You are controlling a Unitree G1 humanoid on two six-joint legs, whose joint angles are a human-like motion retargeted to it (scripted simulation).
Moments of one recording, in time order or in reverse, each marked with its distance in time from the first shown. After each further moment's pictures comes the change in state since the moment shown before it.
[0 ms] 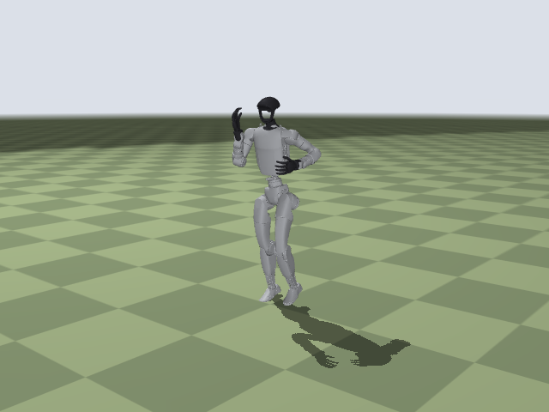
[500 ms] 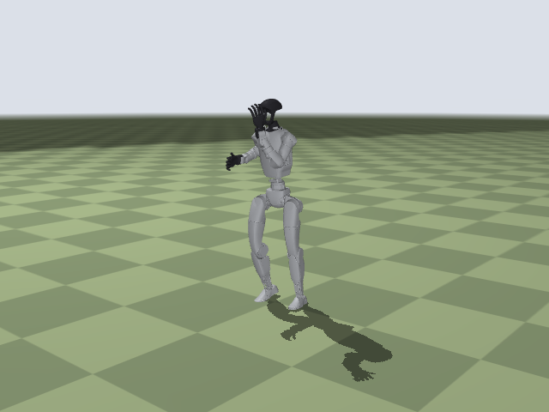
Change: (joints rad) left arm -1.545 -0.311 -0.203 0.177 0.487 -0.057 0.380; right arm 1.212 -0.451 -0.211 0.154 0.304 0.050 0.446; waist -0.429 0.213 -0.009; left_leg 0.361 0.019 -0.265 -0.673 -0.039 -0.037; right_leg -0.132 0.080 -0.365 0.337 -0.126 -0.011
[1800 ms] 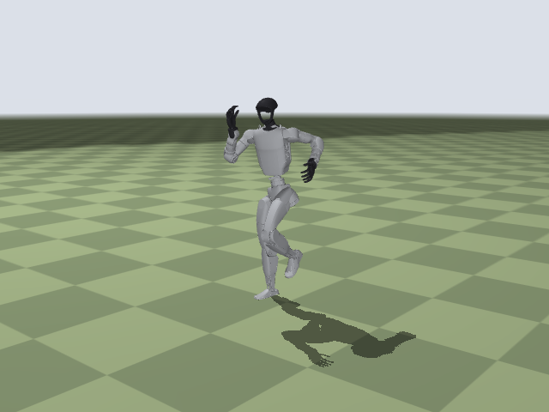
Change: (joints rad) left arm 1.824 0.350 0.297 -0.012 -0.444 0.031 -0.273; right arm -1.461 0.089 0.183 0.082 -0.288 -0.009 -0.579; waist 0.617 -0.209 0.170; left_leg -0.881 0.176 0.219 1.773 -0.079 -0.055; right_leg 0.162 -0.216 0.254 -0.406 -0.096 -0.061
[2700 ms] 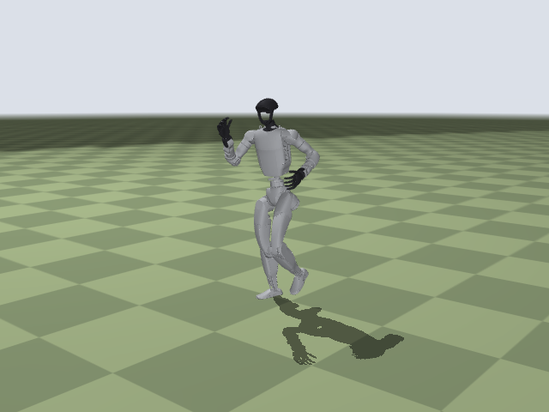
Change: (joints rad) left arm -0.445 -0.105 -0.118 0.224 0.054 0.066 -0.072; right arm 0.171 0.055 -0.011 0.152 -0.088 0.031 0.132; waist -0.171 0.057 -0.014; left_leg 0.388 -0.123 -0.045 -0.501 0.009 0.045; right_leg 0.080 0.056 -0.194 0.092 -0.072 -0.045
